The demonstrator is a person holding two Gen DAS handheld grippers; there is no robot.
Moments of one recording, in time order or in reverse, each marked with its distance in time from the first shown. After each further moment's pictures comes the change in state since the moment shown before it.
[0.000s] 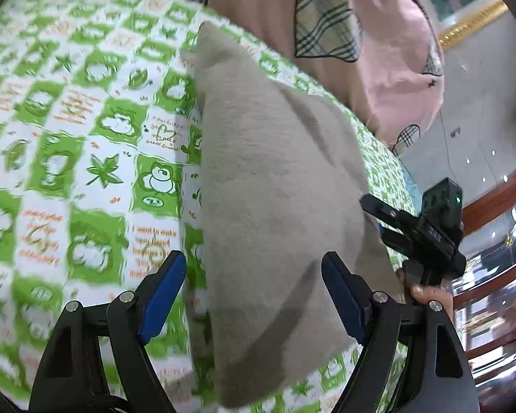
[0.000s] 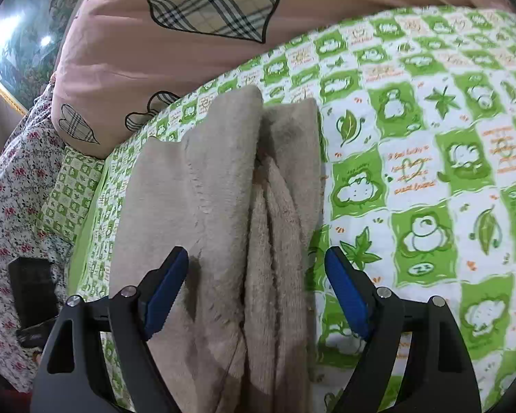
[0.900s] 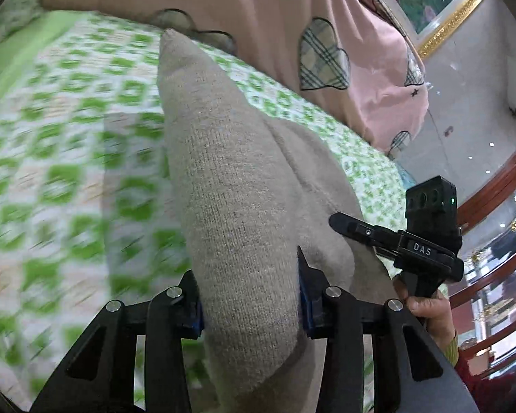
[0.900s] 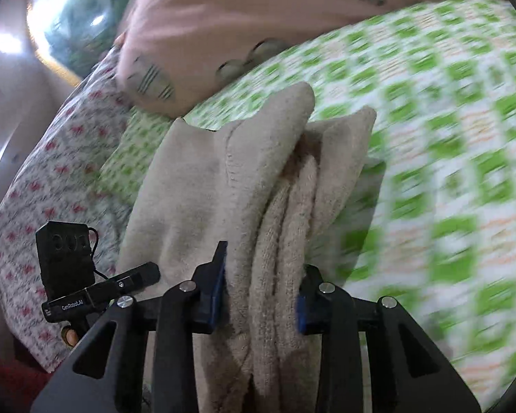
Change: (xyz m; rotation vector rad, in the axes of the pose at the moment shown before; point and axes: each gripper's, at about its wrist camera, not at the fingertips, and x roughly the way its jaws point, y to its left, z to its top) left arm -0.135 0.032 -0.048 0.088 -0.116 0.074; right arm 0.035 0.138 -0.081 -0.117 0.087 0.262
